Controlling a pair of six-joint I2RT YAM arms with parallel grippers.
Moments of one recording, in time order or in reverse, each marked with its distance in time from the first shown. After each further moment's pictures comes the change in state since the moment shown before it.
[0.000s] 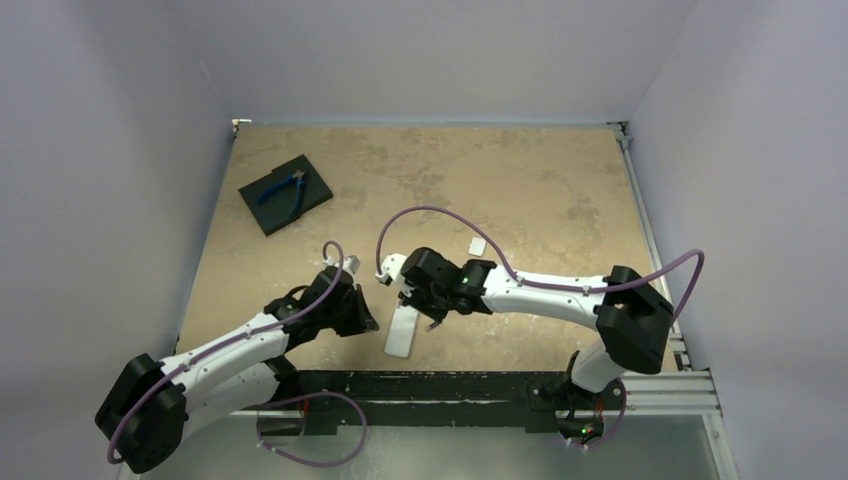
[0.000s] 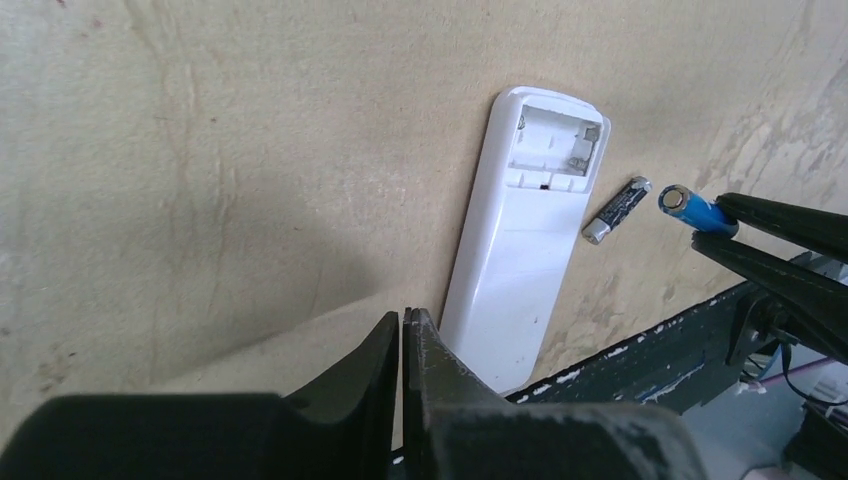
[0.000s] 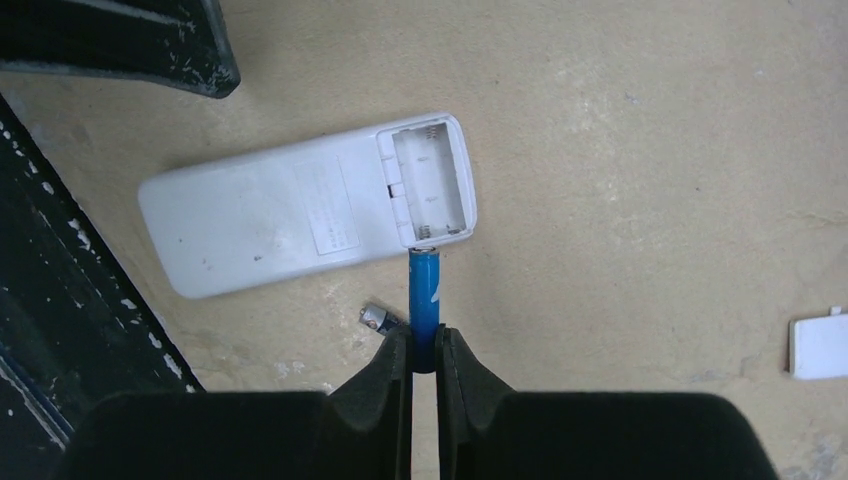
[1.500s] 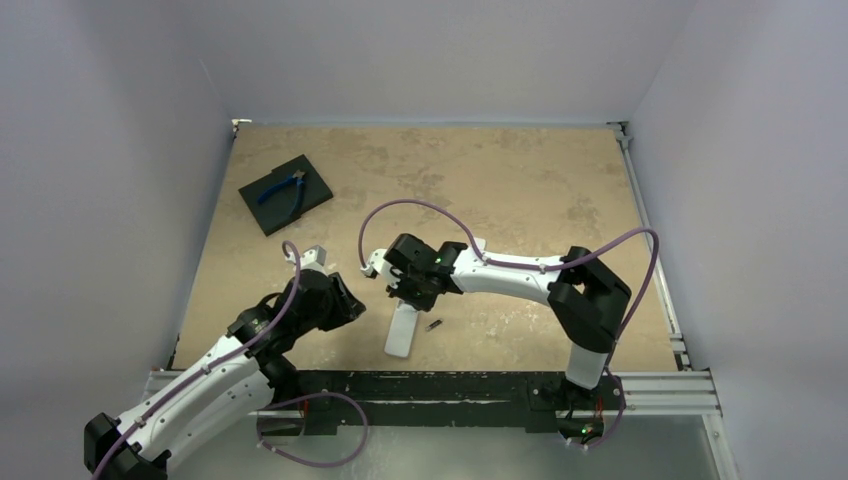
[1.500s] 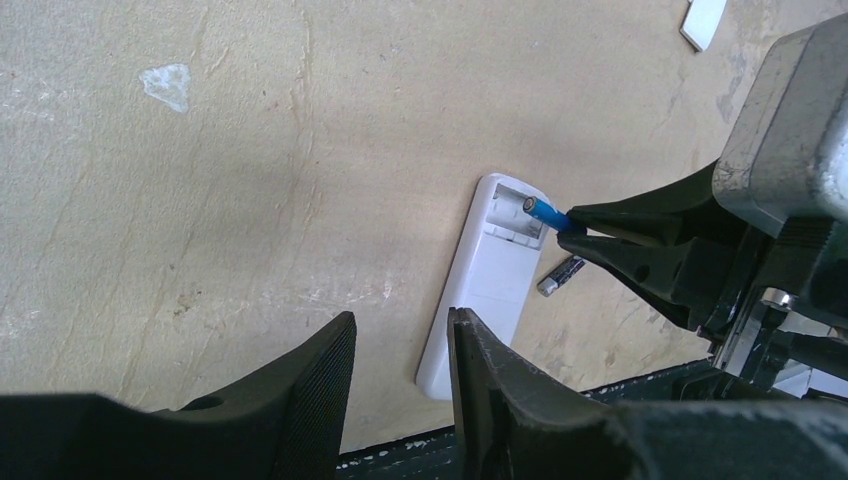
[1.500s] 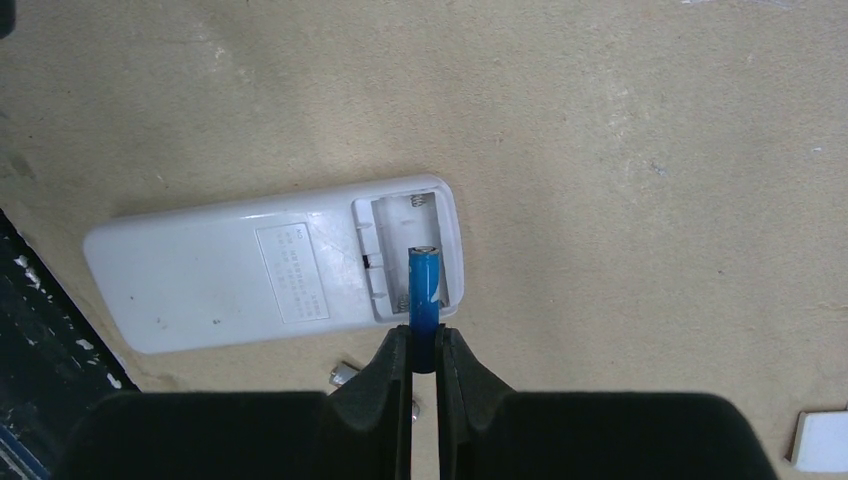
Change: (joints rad) left arm 0.003 -0.340 0.092 -0.303 -0.253 -0.110; right arm -0.061 0.227 0.193 -0.089 -0.100 -0.115
